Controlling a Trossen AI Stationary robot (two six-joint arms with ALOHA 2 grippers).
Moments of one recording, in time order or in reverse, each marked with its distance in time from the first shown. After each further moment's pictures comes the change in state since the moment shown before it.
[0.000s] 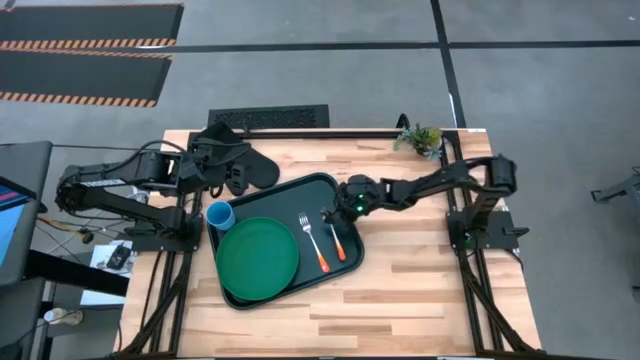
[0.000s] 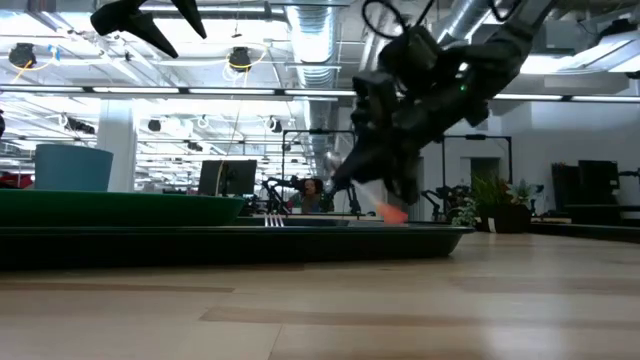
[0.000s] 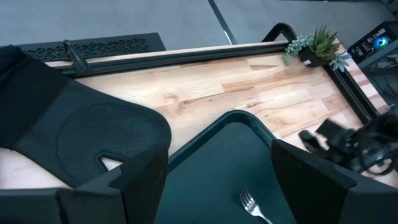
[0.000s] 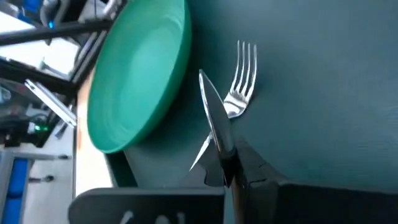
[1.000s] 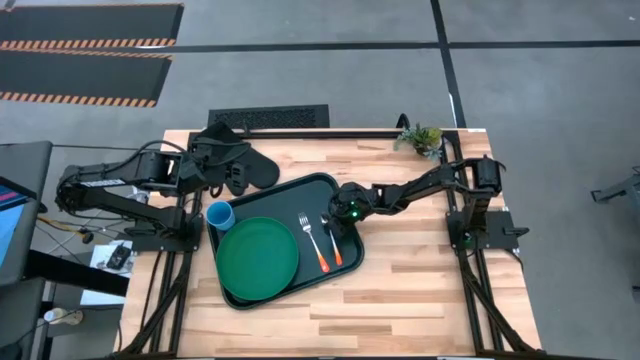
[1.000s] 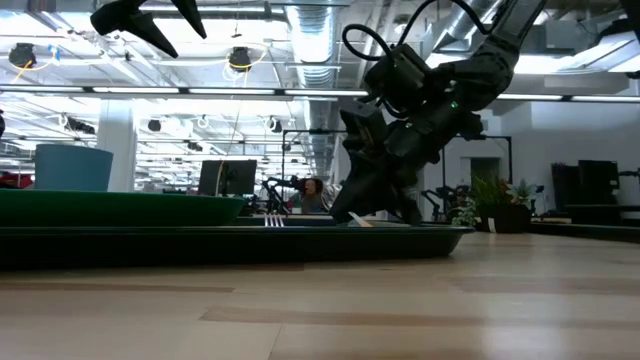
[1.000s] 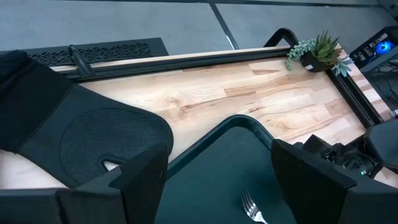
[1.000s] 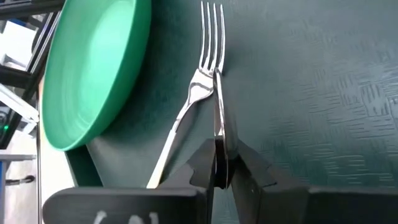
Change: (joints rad) left arm 0.000 0.000 0.000 0.000 -0.023 -0.002; right arm 0.017 0.101 0.040 -0.048 0.046 0.014
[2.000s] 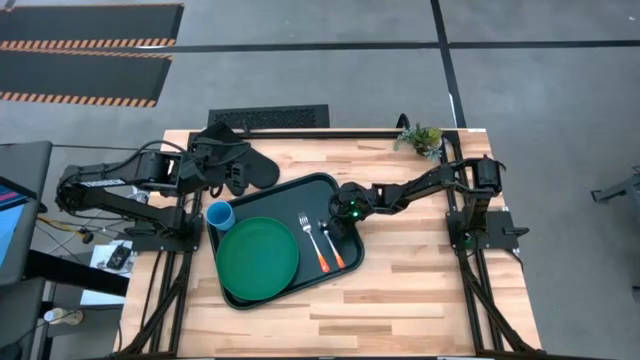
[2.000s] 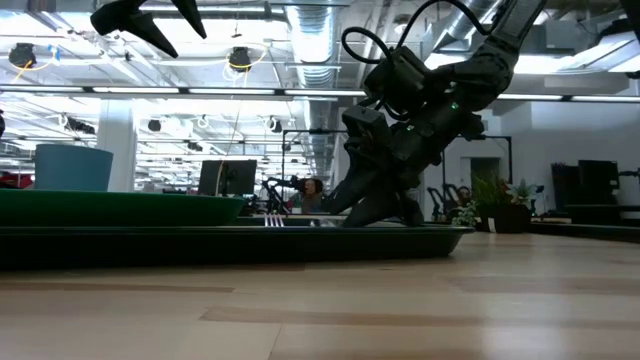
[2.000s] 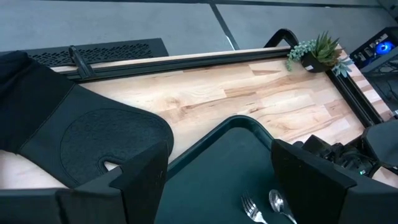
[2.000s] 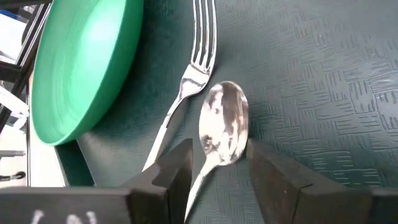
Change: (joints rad) left arm 0.000 0.000 0.000 0.000 -0.003 0.000; right arm 0.000 0.000 -0.001 -0.023 0.000 -0.028
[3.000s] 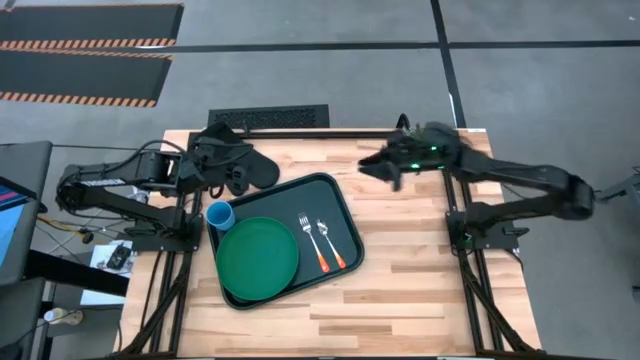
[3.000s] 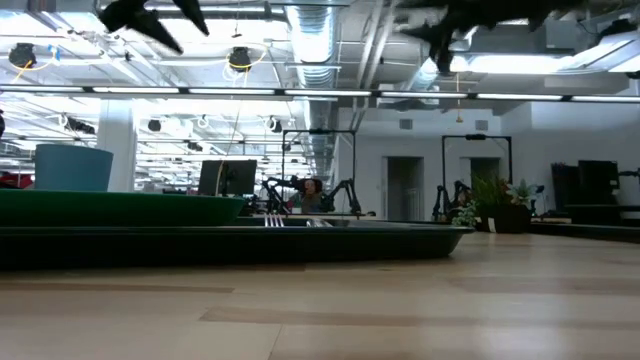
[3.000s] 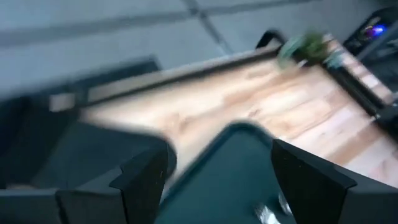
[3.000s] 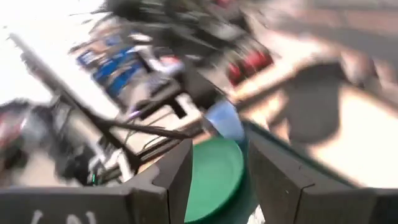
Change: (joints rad) left arm -0.023 0.000 0.000 0.044 -0.029 0.157; right arm -0.225 -0.827 -0.016 -0.219 -0.132 -0.249
